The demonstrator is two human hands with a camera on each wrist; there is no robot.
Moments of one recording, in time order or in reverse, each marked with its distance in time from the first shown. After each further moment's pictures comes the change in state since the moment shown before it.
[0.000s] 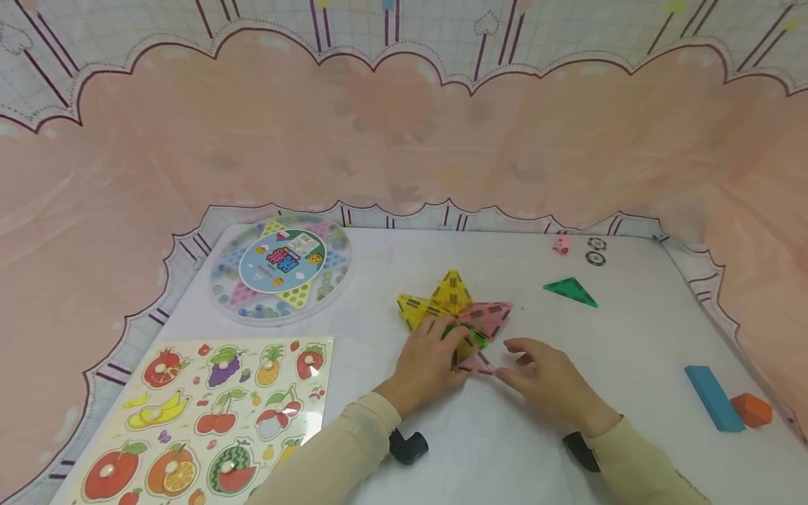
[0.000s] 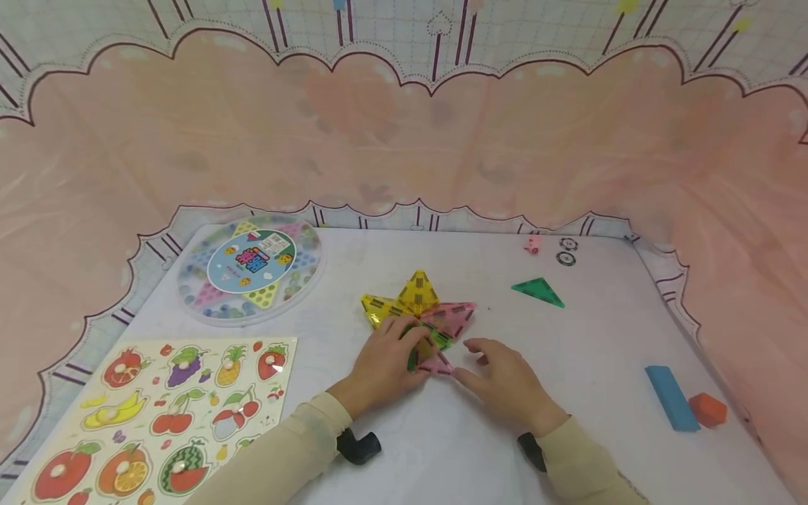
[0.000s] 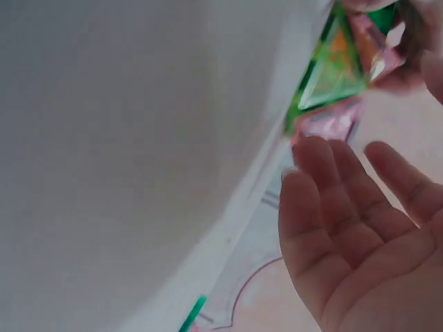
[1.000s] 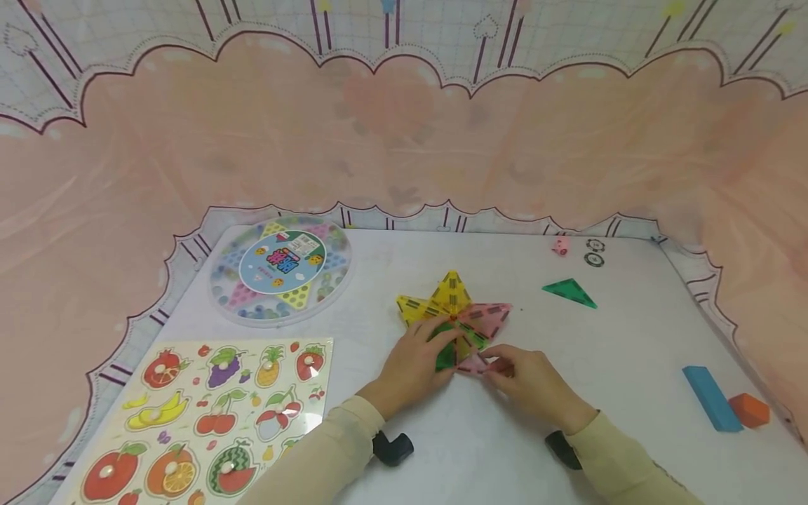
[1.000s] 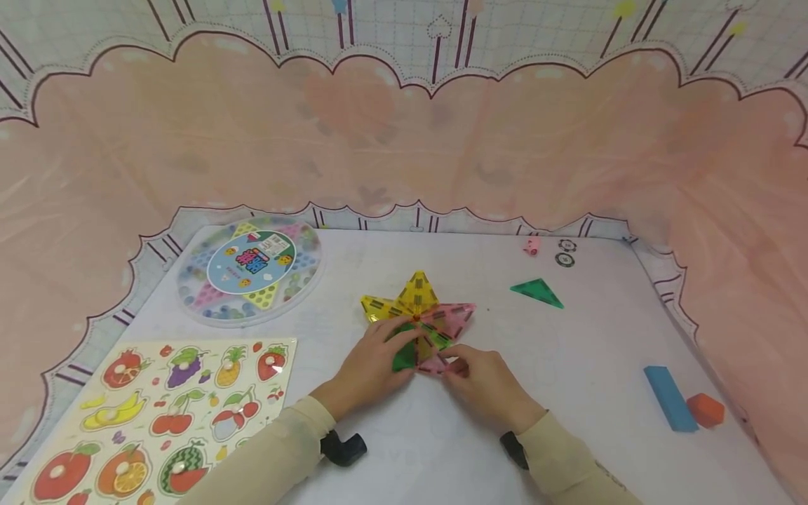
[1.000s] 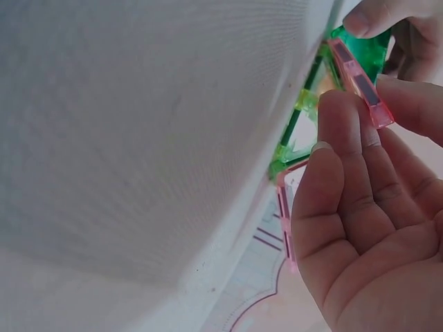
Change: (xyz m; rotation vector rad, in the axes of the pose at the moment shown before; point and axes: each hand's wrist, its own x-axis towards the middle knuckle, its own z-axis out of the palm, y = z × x) left_hand -0.011 -0.018 0.001 -0.108 0.016 0.030; right_hand 0.009 -0.019 0.015 0.016 -0.102 -0.001
